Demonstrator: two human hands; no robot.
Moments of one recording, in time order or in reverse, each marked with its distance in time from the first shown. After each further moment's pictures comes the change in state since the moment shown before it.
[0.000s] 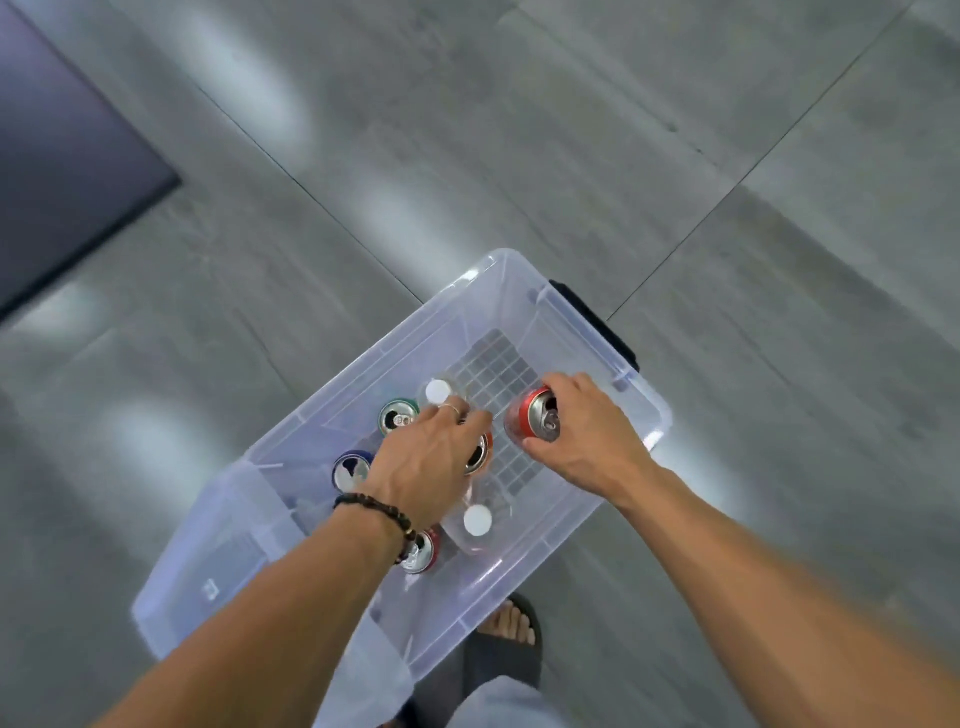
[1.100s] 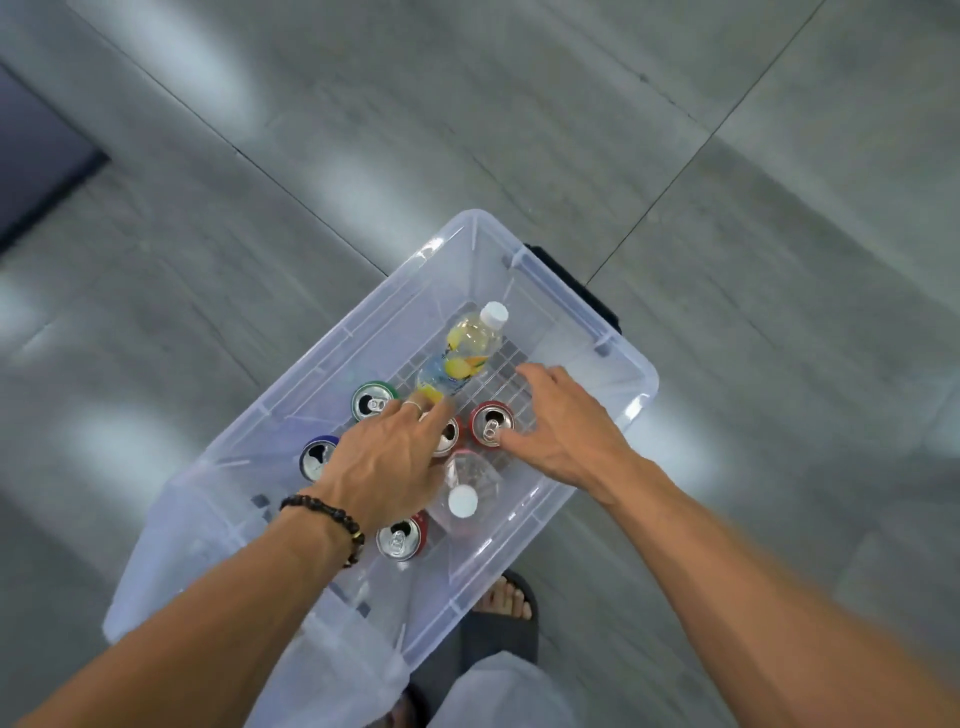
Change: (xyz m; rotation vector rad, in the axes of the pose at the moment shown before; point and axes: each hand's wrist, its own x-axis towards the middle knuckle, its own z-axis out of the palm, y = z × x) left_hand -0.005 -0.019 0.016 -0.031 -0.012 0.085; right_hand -0.010 -0.002 0.017 0.032 -0.061 0.045
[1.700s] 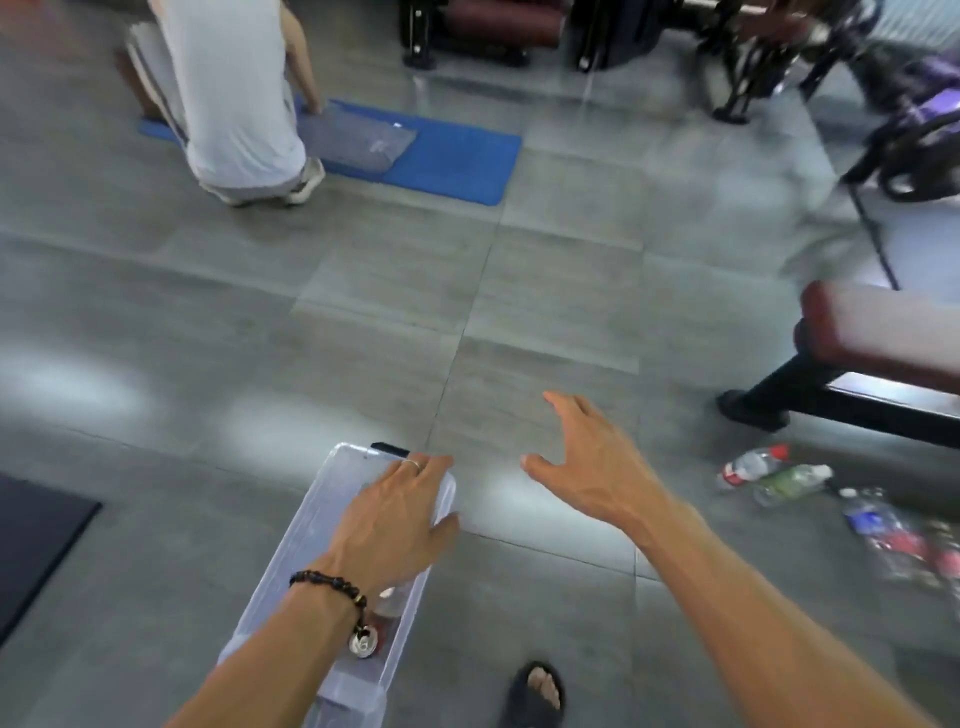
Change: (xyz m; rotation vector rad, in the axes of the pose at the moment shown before) left_hand -0.185 0.268 -0.291 0.046 0.131 0.397; right_hand -0.416 -0.035 -0.267 0.200 0.586 0.219
